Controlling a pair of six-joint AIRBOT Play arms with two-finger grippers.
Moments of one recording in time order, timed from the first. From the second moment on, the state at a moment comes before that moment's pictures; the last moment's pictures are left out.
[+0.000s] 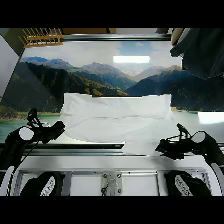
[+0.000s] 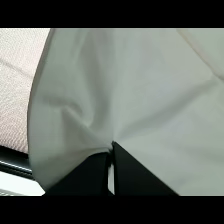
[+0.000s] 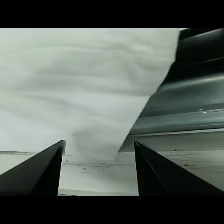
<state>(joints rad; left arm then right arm) 0.14 -0.80 0.44 1.20 -0.90 -1.84 -0.25 -0.89 0.31 -1.13 1.18 1.56</state>
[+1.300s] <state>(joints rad) 0.14 -0.80 0.67 1.34 -1.21 -1.77 -0.14 -0.98 0.92 -1.35 1.41 1.57</state>
